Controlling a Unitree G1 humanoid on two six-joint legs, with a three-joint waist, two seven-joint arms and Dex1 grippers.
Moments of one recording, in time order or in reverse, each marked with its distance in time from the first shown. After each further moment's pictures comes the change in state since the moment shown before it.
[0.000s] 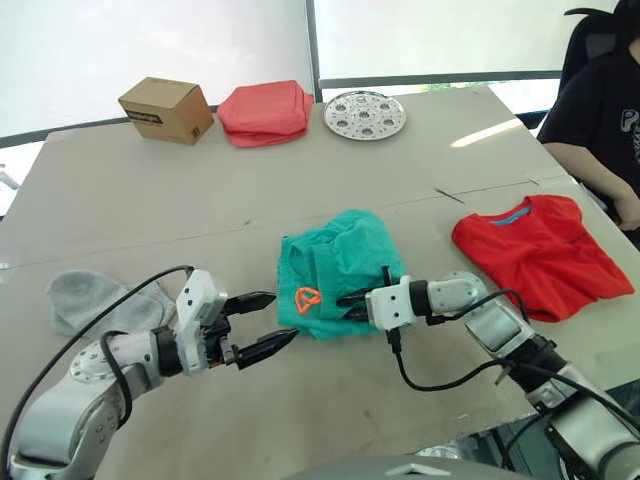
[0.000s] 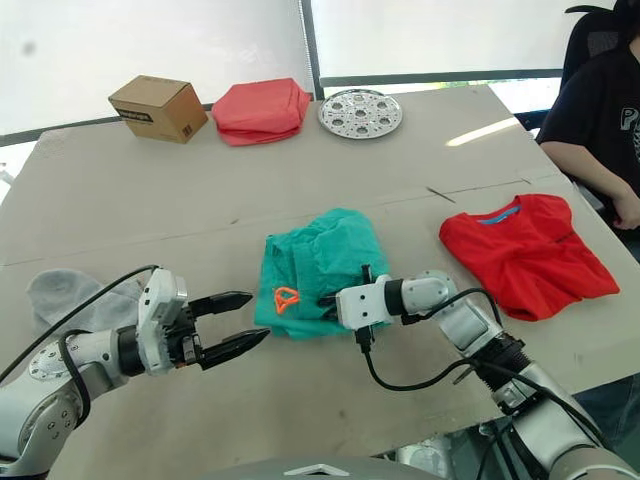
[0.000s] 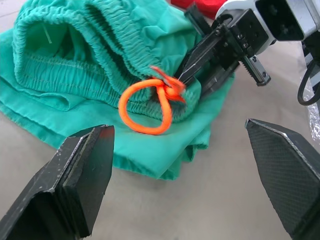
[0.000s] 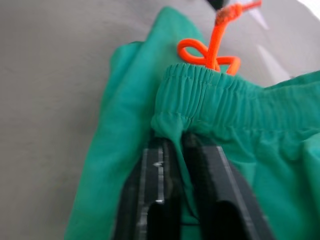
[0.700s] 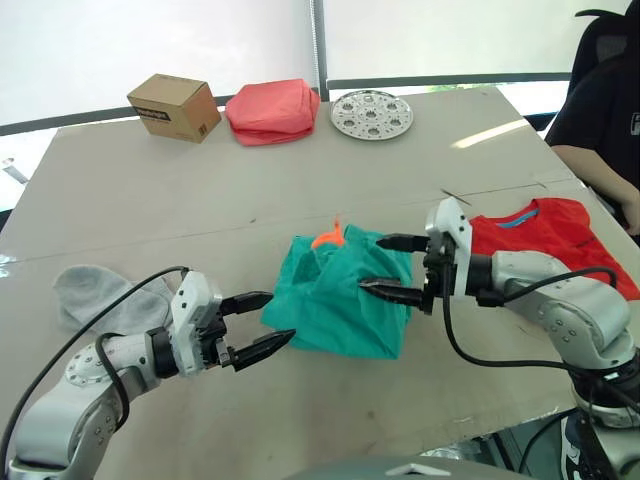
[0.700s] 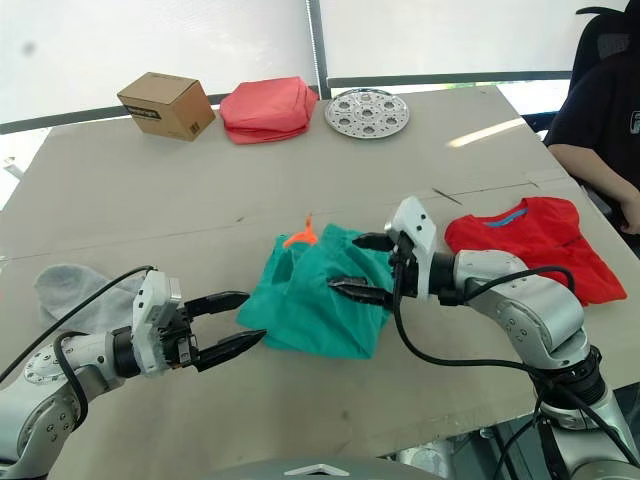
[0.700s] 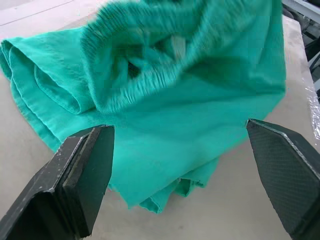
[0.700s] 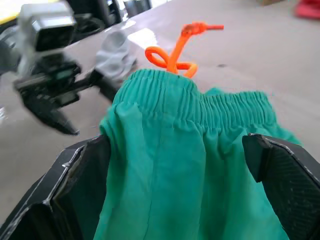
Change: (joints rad) left arm 0.014 -0.025 0.013 0.007 0.014 -0.044 -0.009; right arm 0.068 -0.144 -0.318 -0.629 0.661 1.032 -0.253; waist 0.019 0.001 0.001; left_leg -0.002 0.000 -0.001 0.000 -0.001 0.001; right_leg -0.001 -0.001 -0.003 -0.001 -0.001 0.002
